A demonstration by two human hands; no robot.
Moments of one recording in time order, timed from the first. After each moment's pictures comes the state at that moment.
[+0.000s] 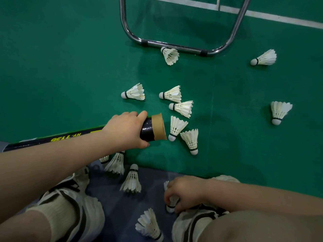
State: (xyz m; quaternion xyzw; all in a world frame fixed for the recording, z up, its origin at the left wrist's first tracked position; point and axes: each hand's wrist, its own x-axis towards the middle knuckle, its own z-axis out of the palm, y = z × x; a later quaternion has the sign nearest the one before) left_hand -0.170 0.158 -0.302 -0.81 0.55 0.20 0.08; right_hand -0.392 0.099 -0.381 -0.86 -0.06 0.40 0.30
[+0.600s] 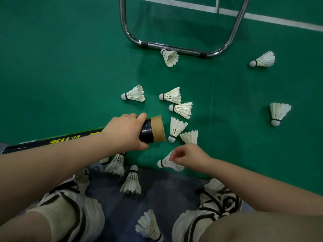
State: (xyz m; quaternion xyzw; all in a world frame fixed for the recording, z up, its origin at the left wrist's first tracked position) left_hand -0.170 0.160 -0.301 -0.80 0.55 0.21 0.09; right_hand -0.360 0.051 -0.366 -0.79 0.31 0.22 0.49
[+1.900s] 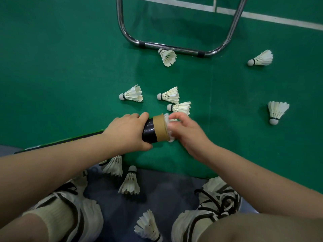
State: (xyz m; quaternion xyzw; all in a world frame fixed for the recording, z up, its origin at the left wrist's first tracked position) left_hand -0.180 0.153 -0.297 -0.81 0.55 0.22 0.06; right_hand -0.327 0.048 -0.313 -0.56 0.36 -0.05 0.74
